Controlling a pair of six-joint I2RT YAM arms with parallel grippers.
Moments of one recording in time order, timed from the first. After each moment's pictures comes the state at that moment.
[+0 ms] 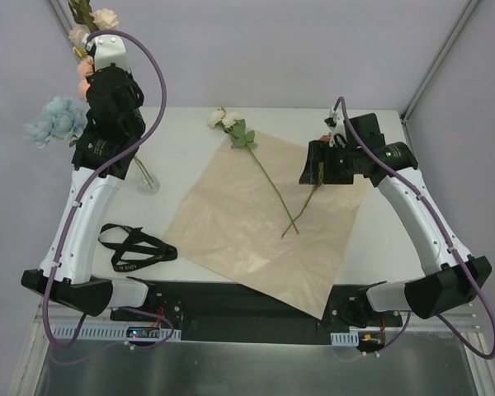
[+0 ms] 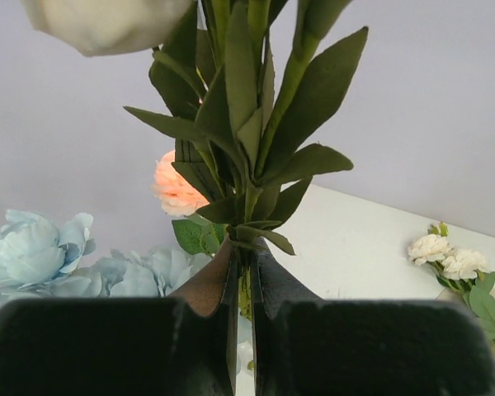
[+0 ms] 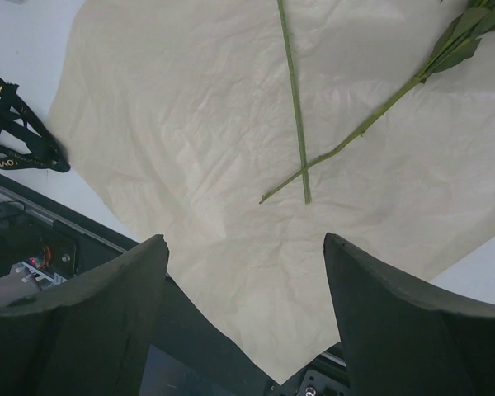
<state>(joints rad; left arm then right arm) -0.30 1.32 1.74 -0.44 -0.72 0.08 0.37 1.35 1.48 -1.01 -0.25 0.28</state>
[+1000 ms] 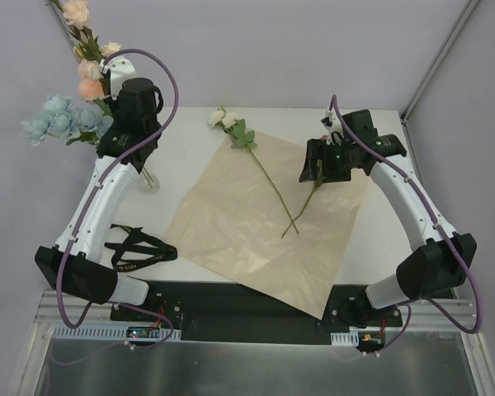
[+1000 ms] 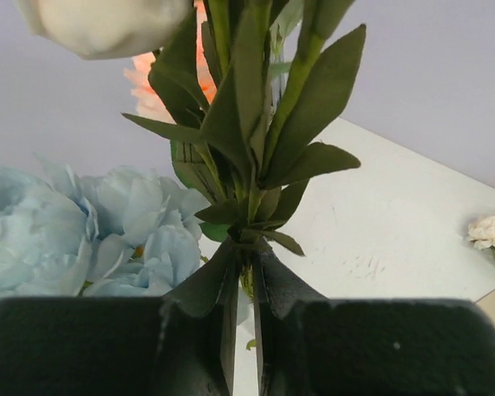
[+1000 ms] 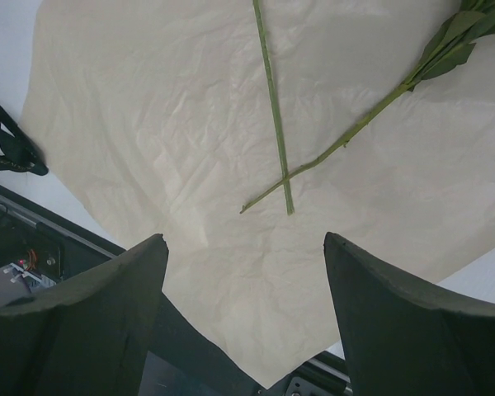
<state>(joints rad) -0.27 1.39 1.58 -0.46 -0.88 -0.11 0.30 1.47 1.48 -0.99 -0.30 0.22</state>
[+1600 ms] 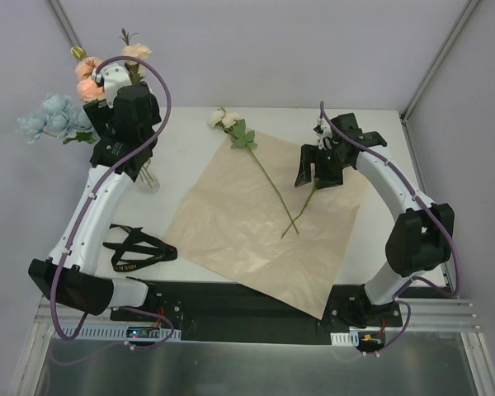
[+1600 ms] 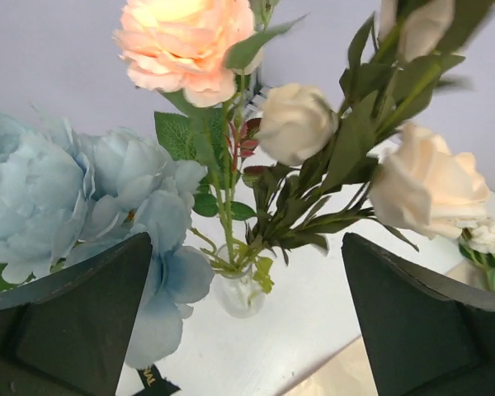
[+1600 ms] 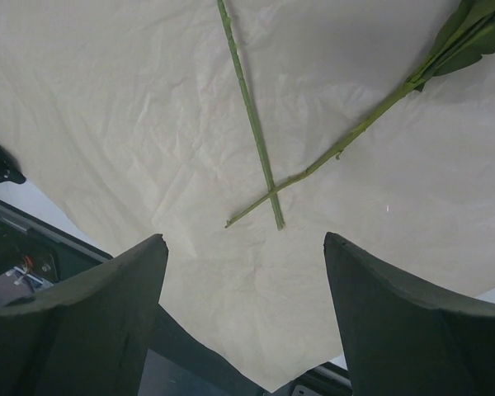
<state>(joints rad) -0.27 1.33 1.52 -0.51 -0.83 -0.22 0.29 1.65 1.46 -0.94 -0.33 0.22</state>
